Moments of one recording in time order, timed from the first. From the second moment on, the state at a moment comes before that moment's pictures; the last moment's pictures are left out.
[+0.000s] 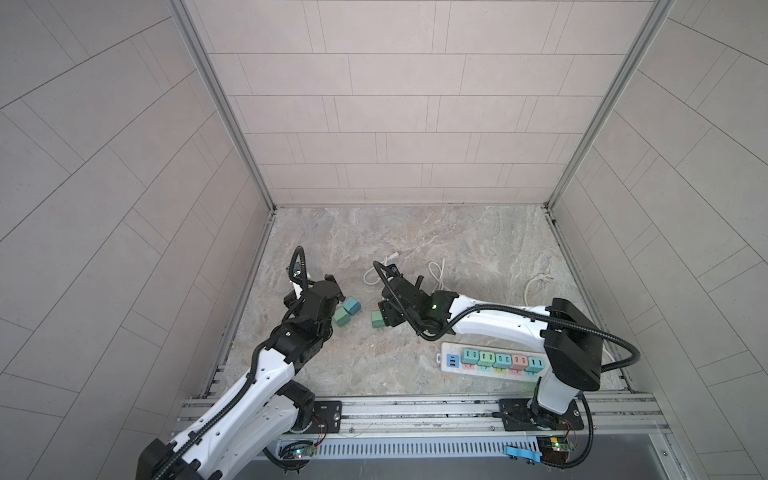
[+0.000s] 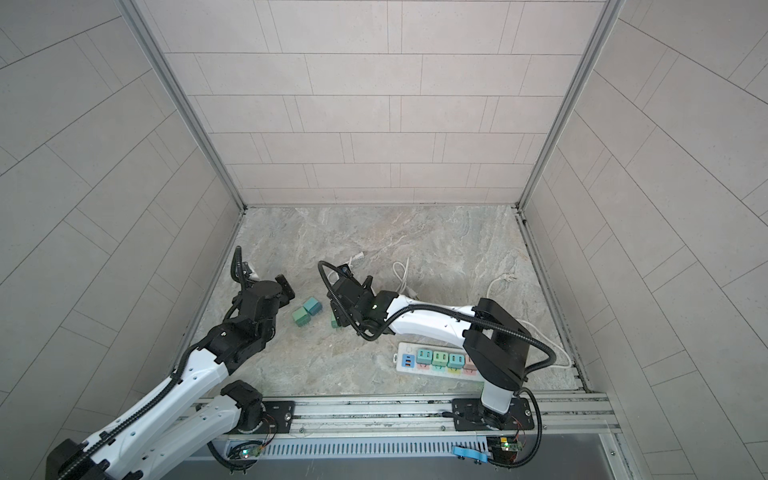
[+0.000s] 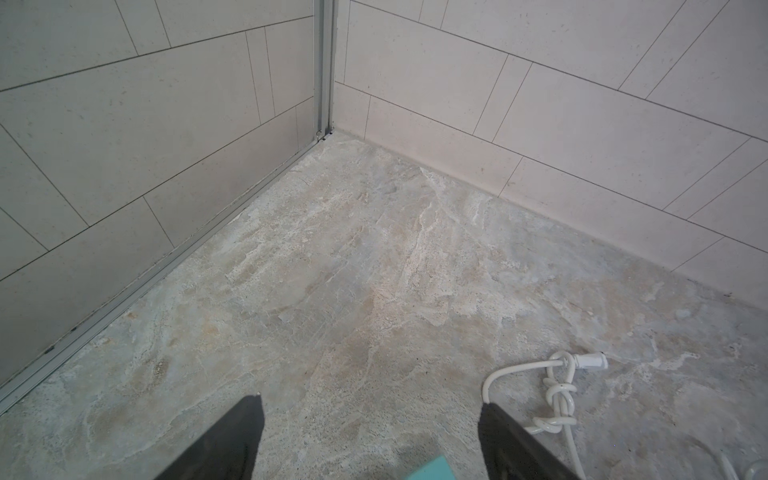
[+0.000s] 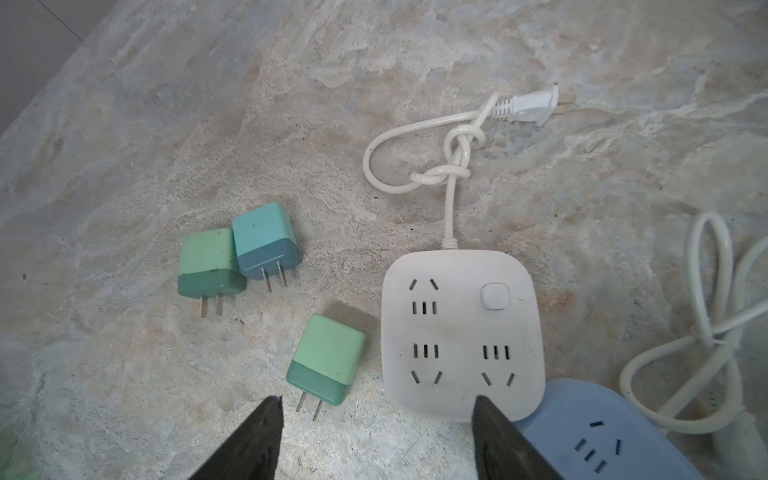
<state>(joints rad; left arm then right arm) -0.48 0.79 0.55 -0.32 -0.76 -0.62 1.03 1.75 1.24 -0.36 0.29 0.50</state>
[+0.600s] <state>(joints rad) -0.48 0.74 0.54 -0.32 -0.76 -0.65 0.95 1.94 1.40 -0.48 0.35 0.47</state>
